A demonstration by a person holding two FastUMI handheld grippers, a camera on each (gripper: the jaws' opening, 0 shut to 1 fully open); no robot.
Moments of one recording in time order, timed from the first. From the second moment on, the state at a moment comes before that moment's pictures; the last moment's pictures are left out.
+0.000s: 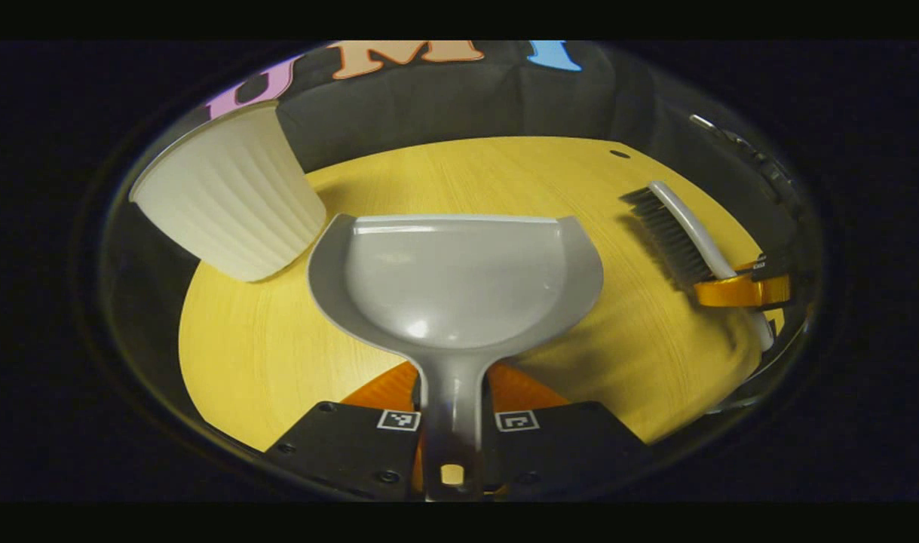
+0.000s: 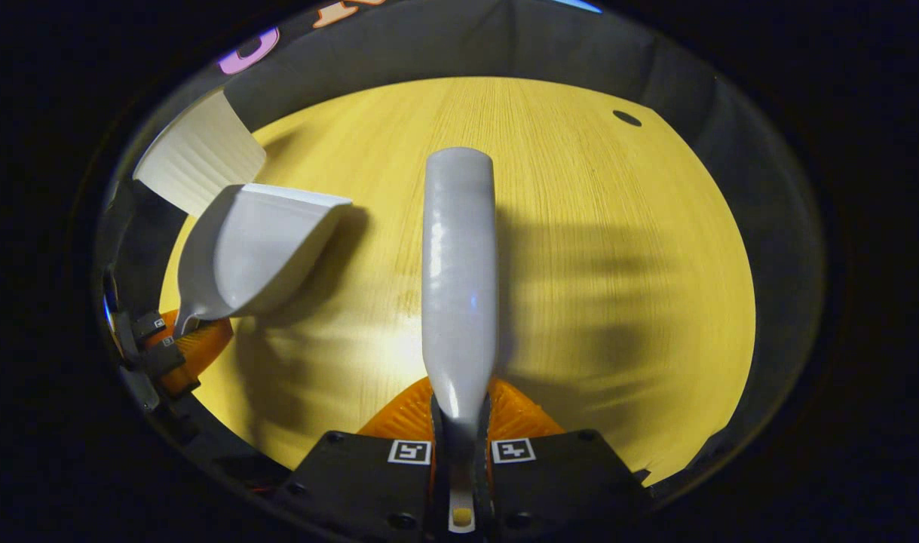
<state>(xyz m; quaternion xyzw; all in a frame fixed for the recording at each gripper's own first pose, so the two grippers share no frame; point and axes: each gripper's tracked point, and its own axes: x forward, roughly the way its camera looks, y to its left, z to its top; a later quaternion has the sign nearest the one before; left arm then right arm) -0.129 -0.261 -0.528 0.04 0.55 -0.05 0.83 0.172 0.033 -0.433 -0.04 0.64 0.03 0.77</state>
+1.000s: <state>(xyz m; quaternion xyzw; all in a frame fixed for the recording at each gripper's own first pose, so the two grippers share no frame) -0.087 -0.229 -0.431 0.08 0.40 0.05 0.91 0.210 0.048 -0.319 -0.05 0.43 0.11 0.89</state>
